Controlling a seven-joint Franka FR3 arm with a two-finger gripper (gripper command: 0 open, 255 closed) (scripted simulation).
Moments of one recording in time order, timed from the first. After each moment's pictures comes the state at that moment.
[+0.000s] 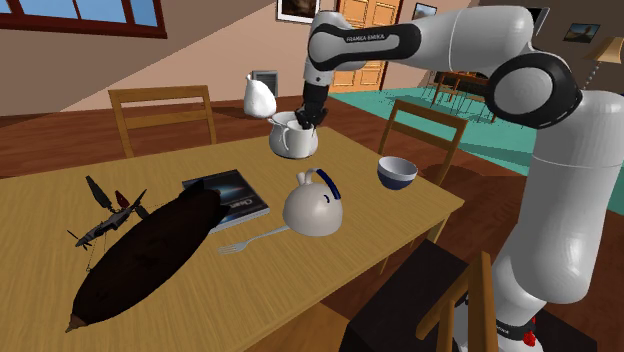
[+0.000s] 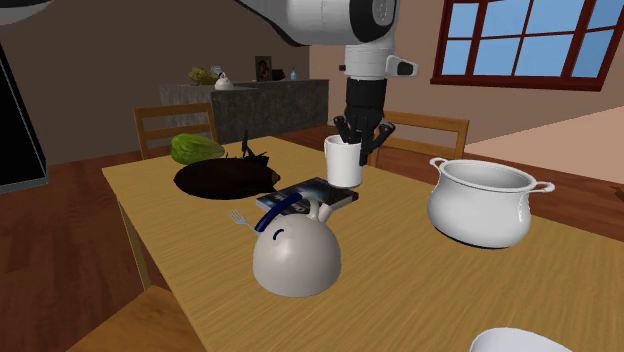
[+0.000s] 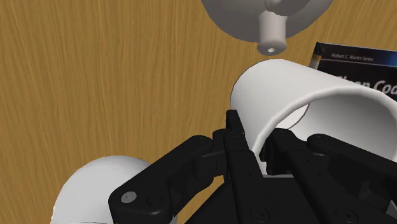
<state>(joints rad) 0.09 0.28 -0.02 -1.49 0.05 1.81 0.06</state>
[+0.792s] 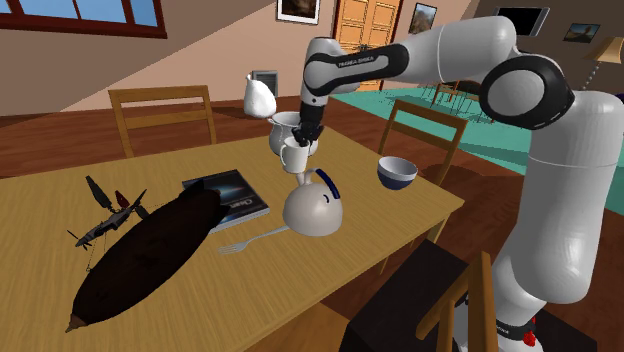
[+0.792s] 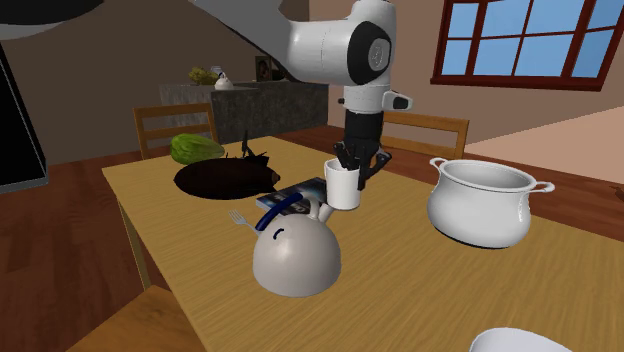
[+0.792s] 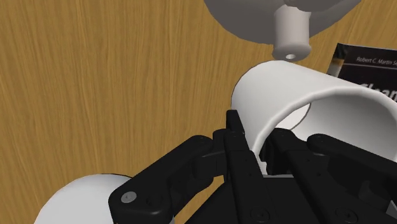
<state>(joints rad) 0.09 0.30 -0.02 -1.60 0.05 1.96 0.06</state>
